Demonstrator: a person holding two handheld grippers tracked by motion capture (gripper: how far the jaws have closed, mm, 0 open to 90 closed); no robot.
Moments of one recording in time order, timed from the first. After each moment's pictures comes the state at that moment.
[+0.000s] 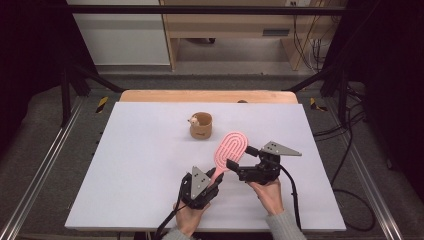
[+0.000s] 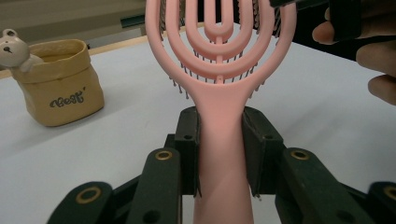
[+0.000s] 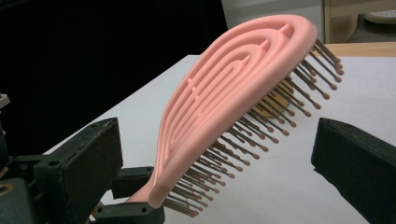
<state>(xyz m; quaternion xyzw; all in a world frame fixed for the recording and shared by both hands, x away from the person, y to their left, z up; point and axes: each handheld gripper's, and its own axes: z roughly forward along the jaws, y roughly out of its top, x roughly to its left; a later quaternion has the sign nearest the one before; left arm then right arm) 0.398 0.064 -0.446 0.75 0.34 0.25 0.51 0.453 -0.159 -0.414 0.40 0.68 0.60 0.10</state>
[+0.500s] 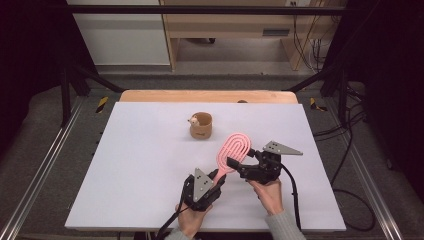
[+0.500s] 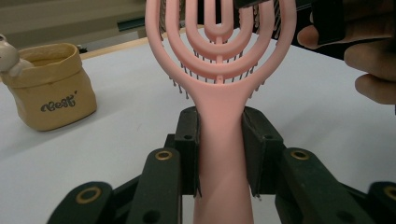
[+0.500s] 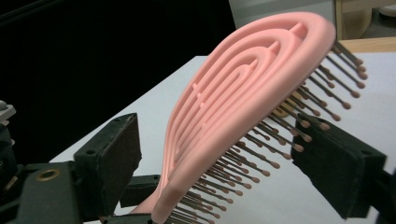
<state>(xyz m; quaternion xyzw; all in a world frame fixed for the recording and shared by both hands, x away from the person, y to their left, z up) 0.393 0.059 -0.447 0.75 0.33 0.26 0.51 0.455 -0.162 -0.415 0.40 0.68 0.61 0.08</state>
